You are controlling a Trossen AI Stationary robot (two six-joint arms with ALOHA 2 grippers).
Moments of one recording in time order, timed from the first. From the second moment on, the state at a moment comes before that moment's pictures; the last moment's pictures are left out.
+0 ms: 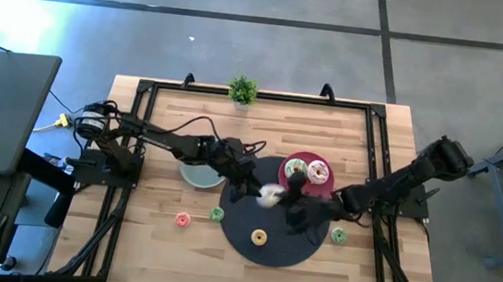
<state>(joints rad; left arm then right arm) 0.01 1.68 0.98 0.20 0.32 -0.45 0.44 1.44 0.72 0.04 0.68 -0.49</state>
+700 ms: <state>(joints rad) 0.02 1.68 0.98 0.19 0.29 -0.39 0.45 1.43 0.68 -0.53 0.62 0.23</state>
